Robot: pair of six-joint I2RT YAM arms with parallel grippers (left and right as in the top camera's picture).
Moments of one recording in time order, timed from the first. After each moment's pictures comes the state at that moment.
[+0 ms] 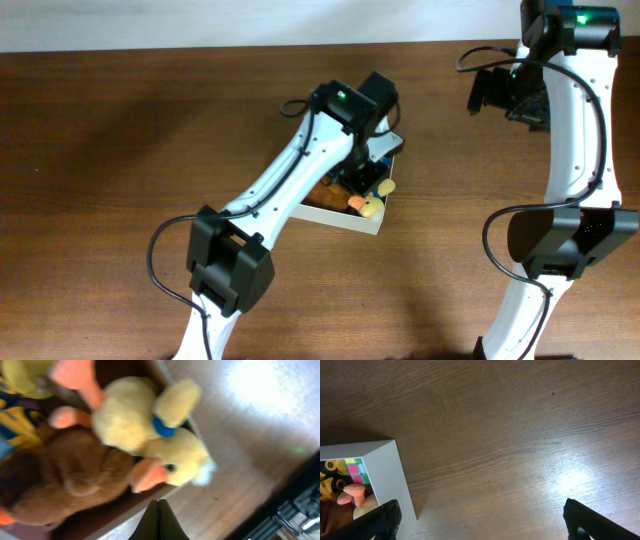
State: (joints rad) left arm -0.69 2.22 2.19 -1.48 0.21 0.11; right arm -0.09 2.16 2.42 -1.69 0.02 0.26
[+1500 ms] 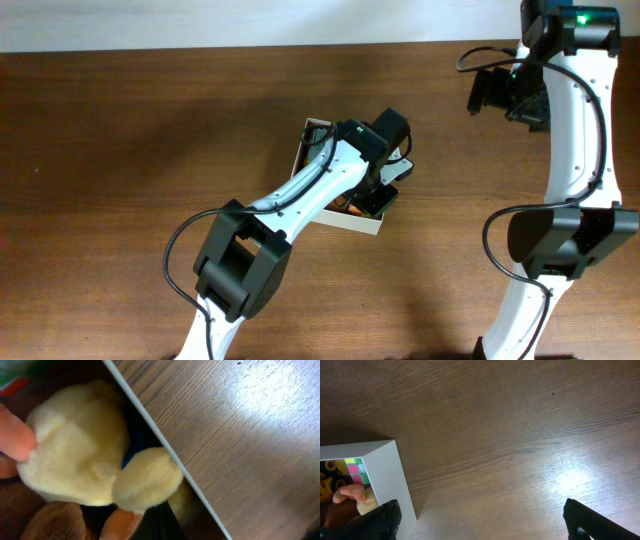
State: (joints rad) left arm -0.74 2.22 1.90 -1.14 0.19 0.08; right arm -0.09 2.16 2.42 -1.69 0.02 0.26
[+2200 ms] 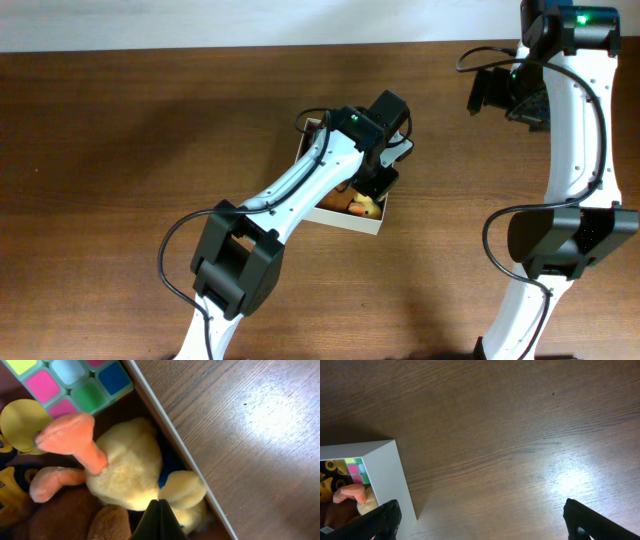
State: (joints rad) left arm -0.71 2.22 1.99 -1.13 0.14 0.06; right arm -0.09 2.16 2.42 -1.69 0.02 0.26
